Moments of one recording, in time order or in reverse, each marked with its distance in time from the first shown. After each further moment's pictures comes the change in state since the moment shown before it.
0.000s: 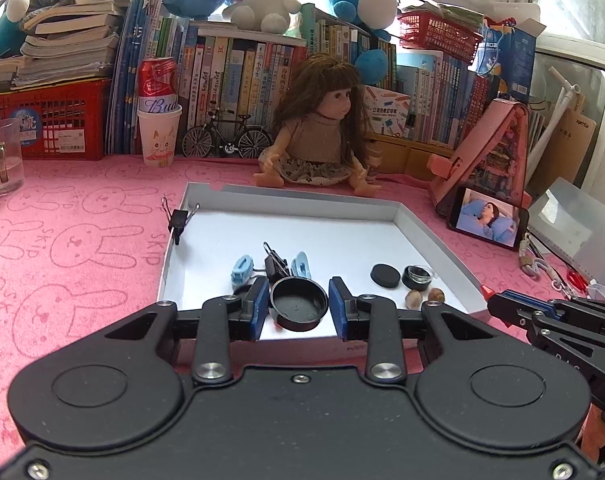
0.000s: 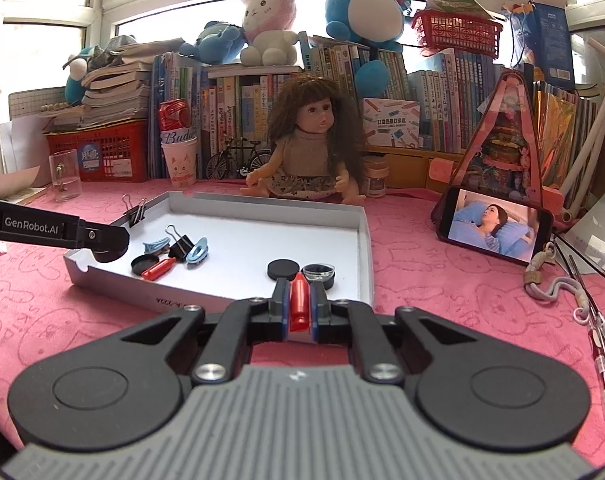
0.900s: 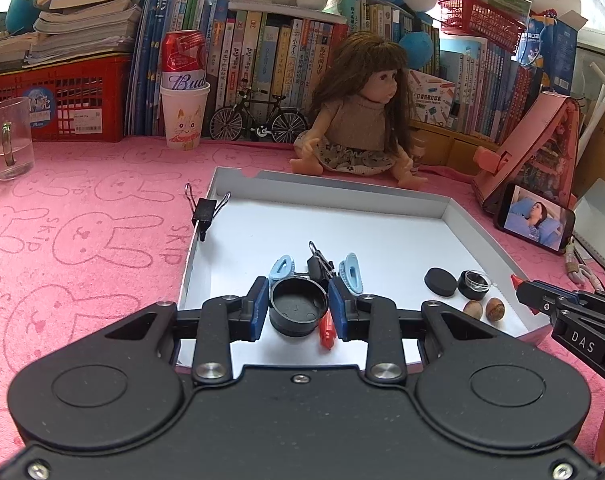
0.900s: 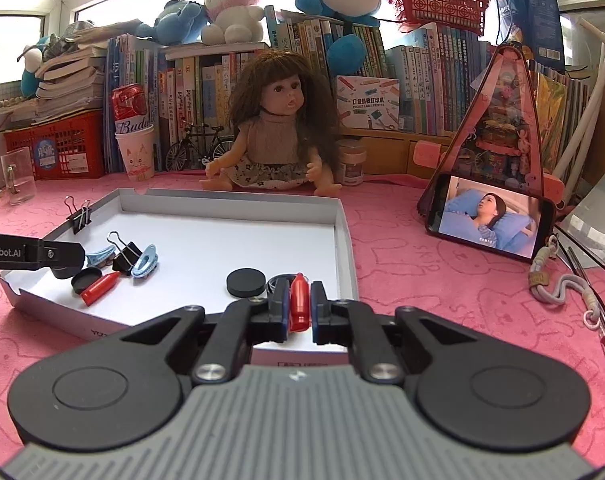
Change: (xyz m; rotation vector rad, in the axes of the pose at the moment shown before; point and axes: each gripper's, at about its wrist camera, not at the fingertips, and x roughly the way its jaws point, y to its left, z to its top) left arm 0.051 0.021 0.002 -0.037 0.043 0.080; right arm 0.057 -0.006 0.009 0.030 0.052 -0.090
